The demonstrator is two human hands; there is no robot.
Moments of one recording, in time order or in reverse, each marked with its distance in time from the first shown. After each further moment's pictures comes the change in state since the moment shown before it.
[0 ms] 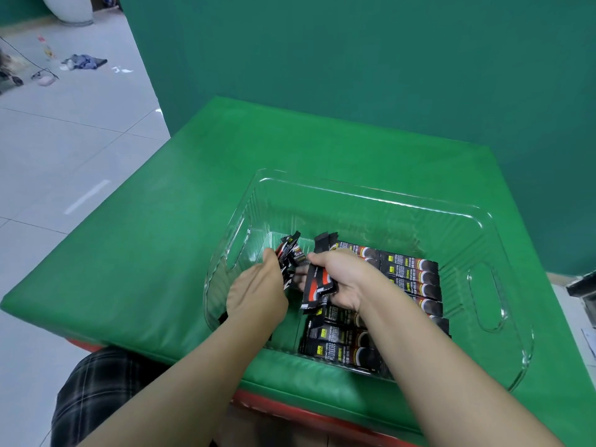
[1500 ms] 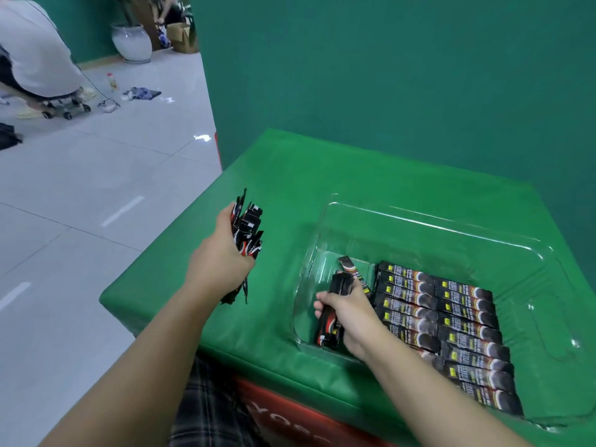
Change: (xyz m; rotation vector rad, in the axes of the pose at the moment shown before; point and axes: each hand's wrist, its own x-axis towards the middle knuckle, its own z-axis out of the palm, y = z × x) left_hand 0.013 -0.132 -0.107 -0.439 0.270 -0.032; right_hand 0.004 0.057 0.072 0.082 0.024 -0.283
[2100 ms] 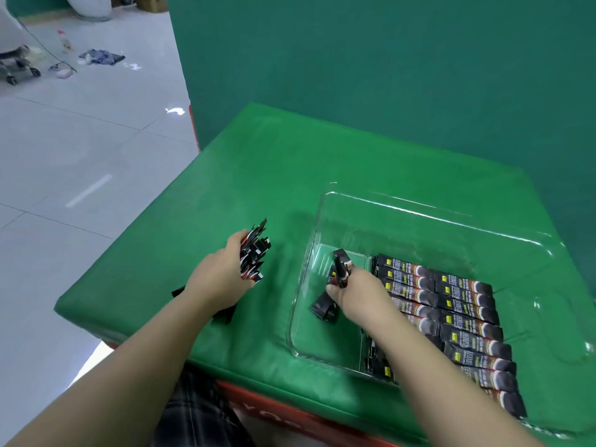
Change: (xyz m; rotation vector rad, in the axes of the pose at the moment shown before) left_hand 0.041 -0.048 0.061 0.266 -0.302 0.109; right_hand 0.024 -0.028 -0.010 -1.226 0.145 -0.094
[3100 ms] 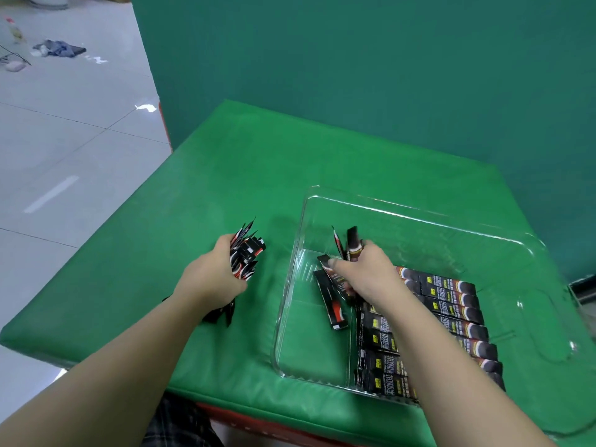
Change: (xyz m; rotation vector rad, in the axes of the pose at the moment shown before) left_hand 0.029 0.009 0.012 -0.058 -0.008 -0.021; right_hand 0.025 0.002 -0.035 0.335 0.102 0.068
